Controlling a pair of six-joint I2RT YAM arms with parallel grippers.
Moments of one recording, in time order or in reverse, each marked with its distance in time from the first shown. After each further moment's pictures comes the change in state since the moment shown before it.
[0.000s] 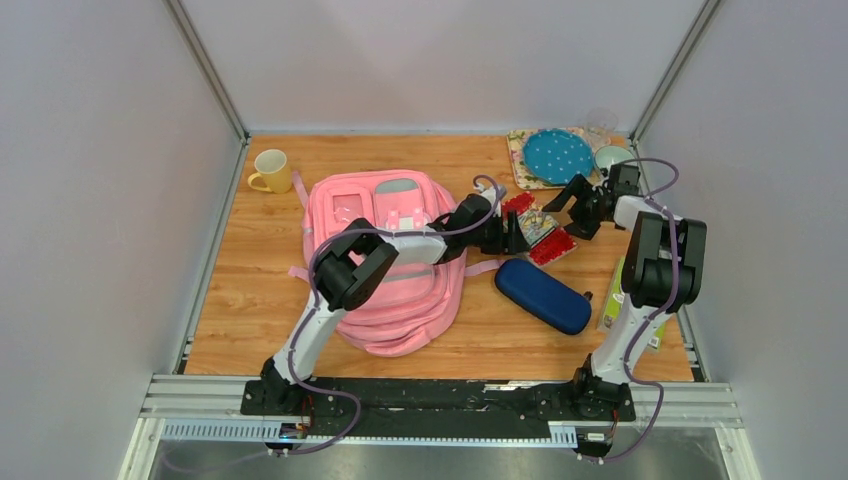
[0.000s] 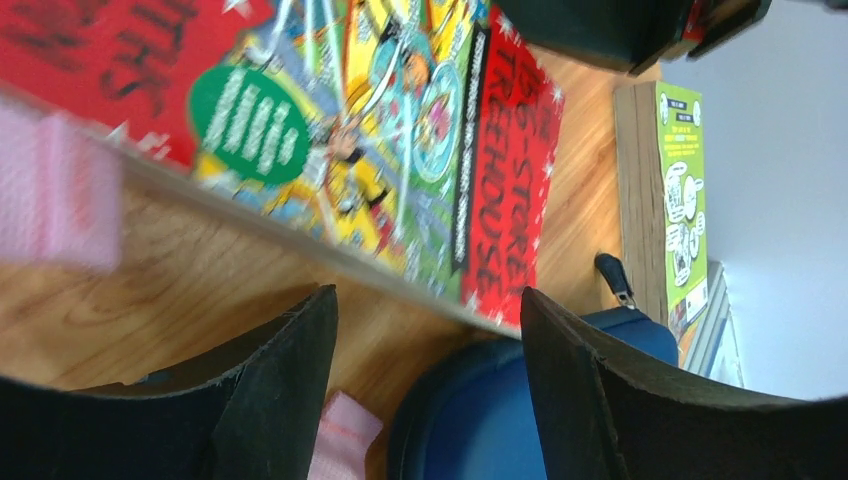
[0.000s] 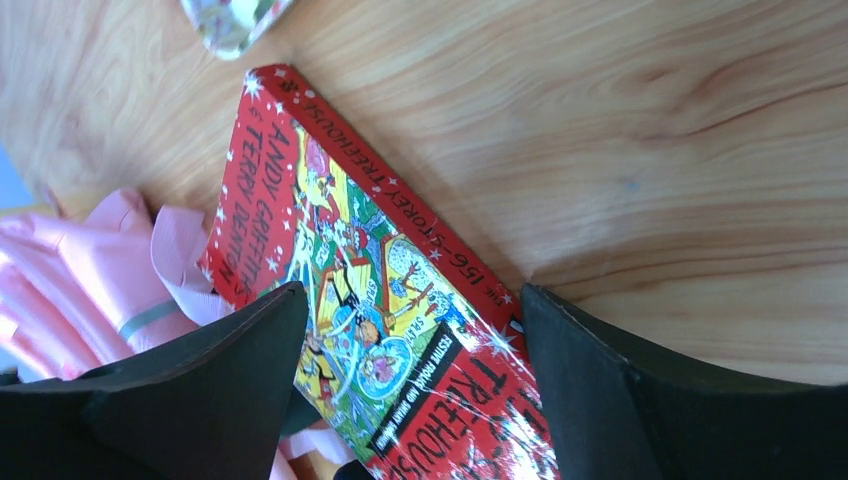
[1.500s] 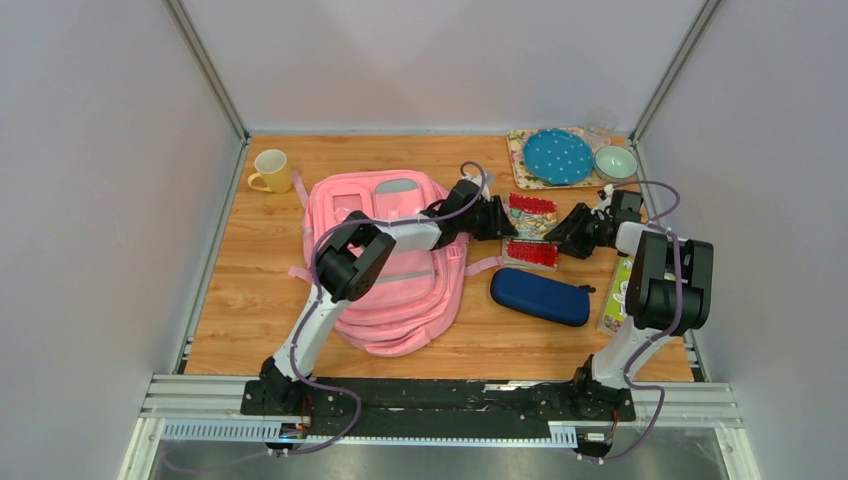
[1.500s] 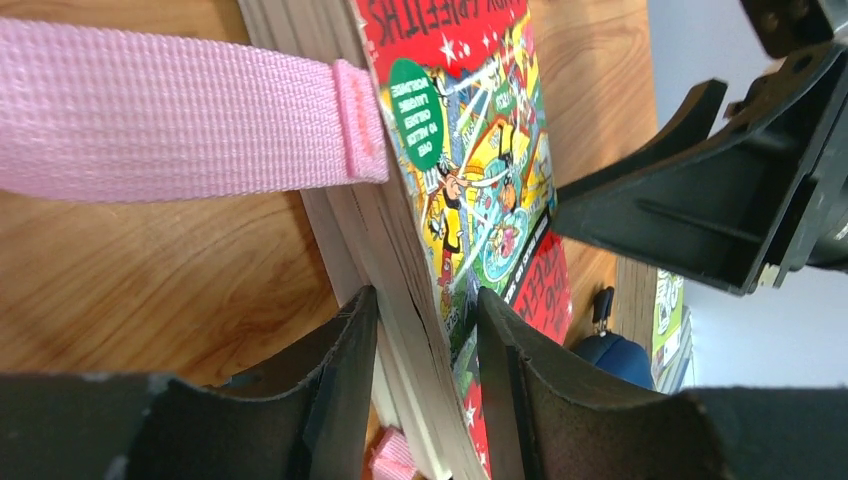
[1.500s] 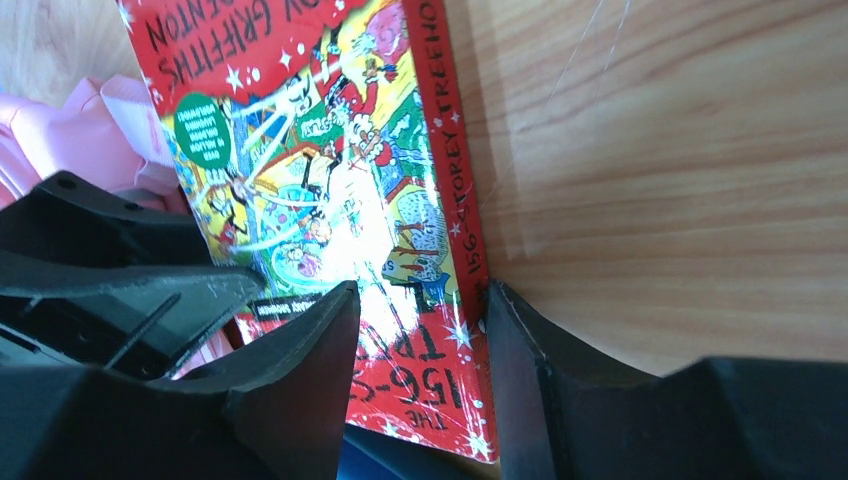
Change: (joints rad) left arm 0.076 0.071 0.111 -0.050 0.071 -0.089; right arm -0.022 -0.170 -0.292 0.124 -0.125 -0.058
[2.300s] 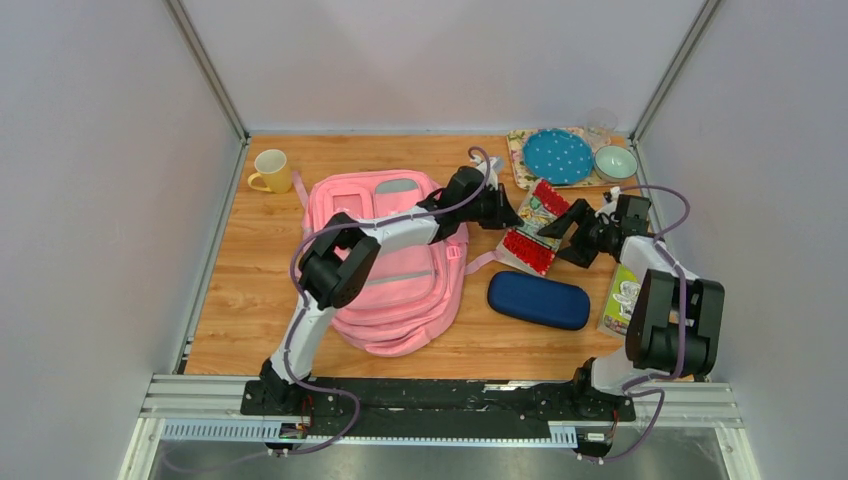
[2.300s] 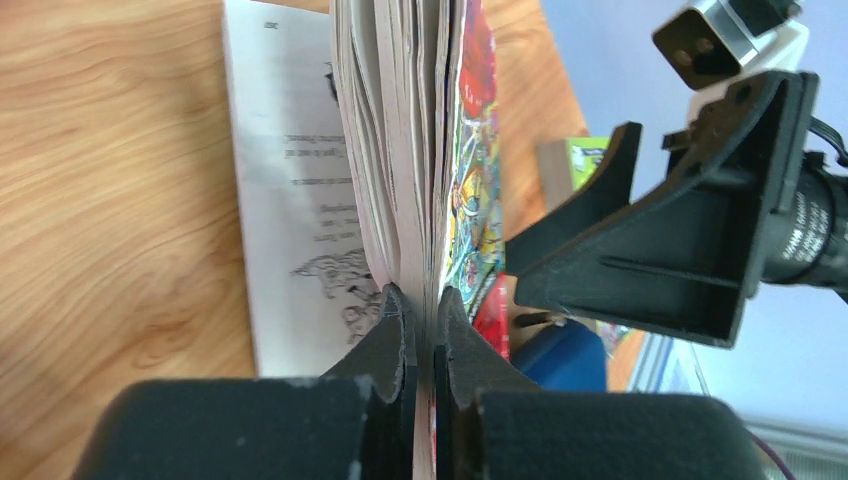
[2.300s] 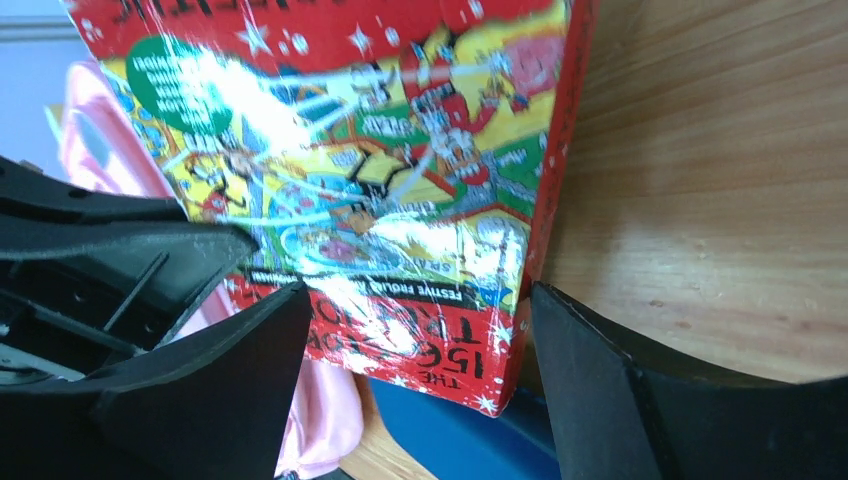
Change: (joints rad) left arm -0.013 -0.115 0.002 -0.039 0.000 0.114; right arm 0.018 -0.219 -0.103 -0.083 -0.047 0.093
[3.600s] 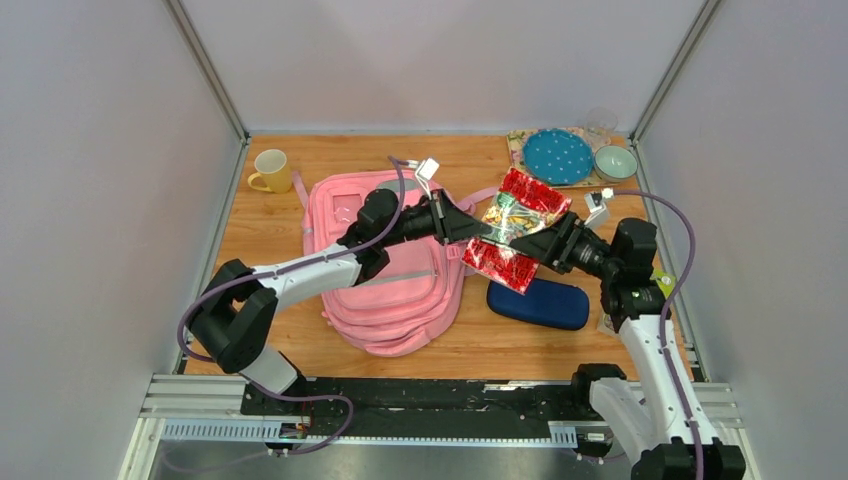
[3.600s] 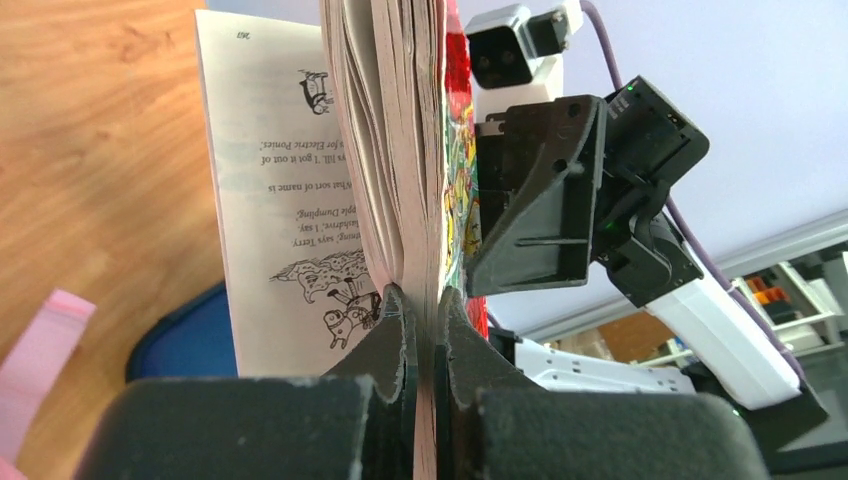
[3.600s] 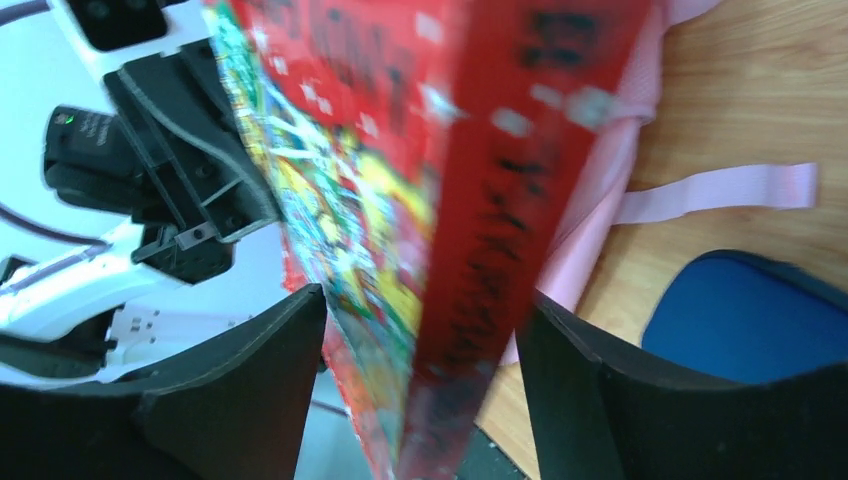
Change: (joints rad) left arm 0.049 -0.708 -0.696 0.481 0.210 -0.218; right arm 0.179 -0.735 -0.195 0.076 -0.213 0.233
